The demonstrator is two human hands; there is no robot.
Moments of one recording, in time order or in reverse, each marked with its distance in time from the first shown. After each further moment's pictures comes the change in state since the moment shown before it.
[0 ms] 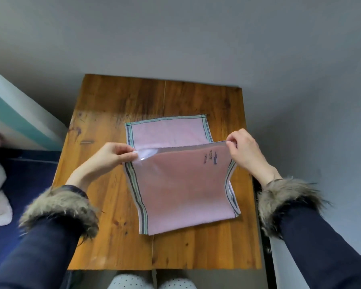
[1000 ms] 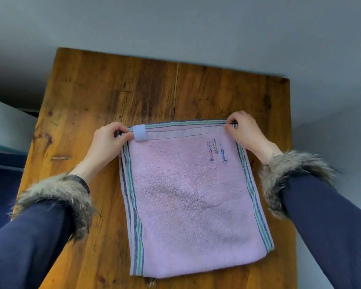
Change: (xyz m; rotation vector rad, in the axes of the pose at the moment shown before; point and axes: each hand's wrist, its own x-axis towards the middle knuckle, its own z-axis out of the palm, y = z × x) left_hand 0.187 -0.082 -0.017 0.252 0.401 0.067; right_hand 0.199 0.035 0.118 0.018 -0.168 0.027
